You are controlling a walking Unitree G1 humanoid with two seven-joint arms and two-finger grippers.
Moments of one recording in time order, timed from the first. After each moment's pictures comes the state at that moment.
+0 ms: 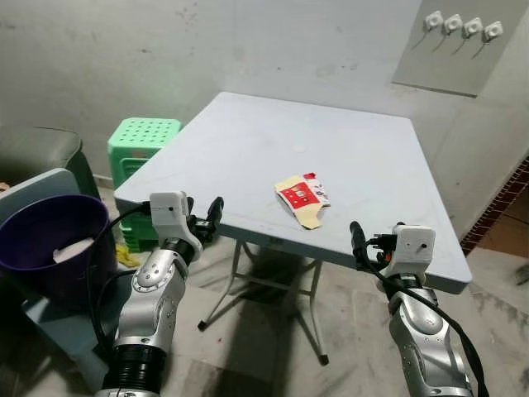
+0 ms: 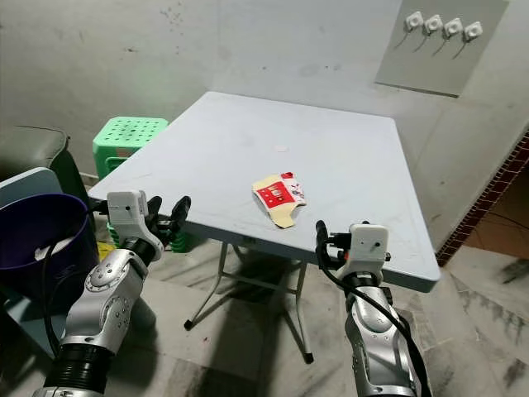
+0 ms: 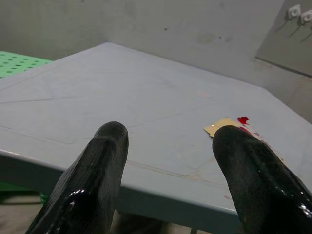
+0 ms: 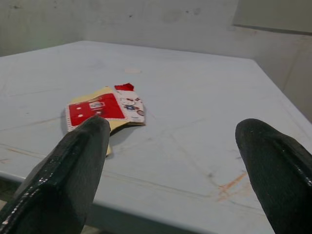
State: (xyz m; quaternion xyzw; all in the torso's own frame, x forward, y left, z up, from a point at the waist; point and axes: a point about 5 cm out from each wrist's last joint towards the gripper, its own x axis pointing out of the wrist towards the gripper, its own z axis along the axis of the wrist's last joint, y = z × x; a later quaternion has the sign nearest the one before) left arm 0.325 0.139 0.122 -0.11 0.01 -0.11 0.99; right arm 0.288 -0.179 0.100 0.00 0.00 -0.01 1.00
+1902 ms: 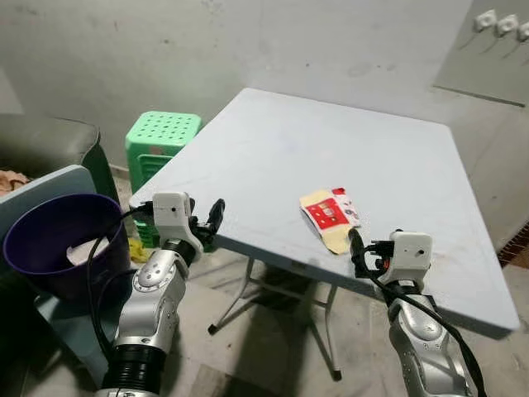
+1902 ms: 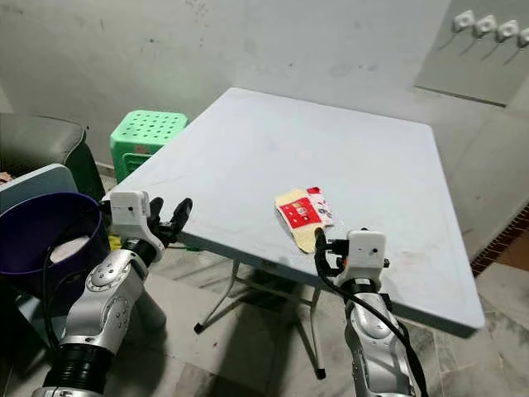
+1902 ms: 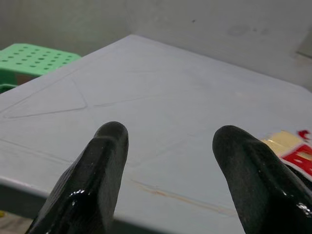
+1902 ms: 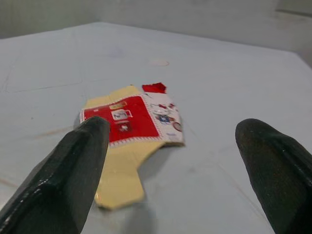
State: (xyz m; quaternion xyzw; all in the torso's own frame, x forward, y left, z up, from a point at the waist) left arm 0.324 0.139 0.120 -0.09 0.02 -0.11 0.99; right arm 0.281 -0.177 0.093 -0.01 0.02 -0.01 1.00
